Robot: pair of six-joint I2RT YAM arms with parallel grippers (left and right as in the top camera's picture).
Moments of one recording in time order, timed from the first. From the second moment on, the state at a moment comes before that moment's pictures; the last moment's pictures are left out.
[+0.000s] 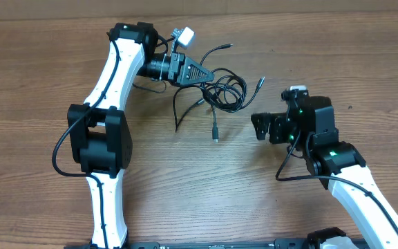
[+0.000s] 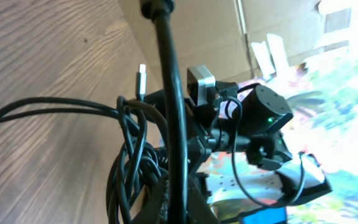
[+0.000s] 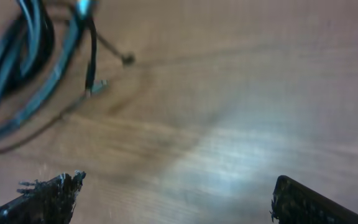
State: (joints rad) left arm -0.17 2.30 2.07 -1.52 1.50 0.51; right arm 0.23 1.19 0.74 -0.31 -0.17 0.22
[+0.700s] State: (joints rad) left arm -0.11 2.30 2.08 -1.58 1.39 -0.41; right arm 0.23 1.19 0.74 -0.26 -0.60 0.16
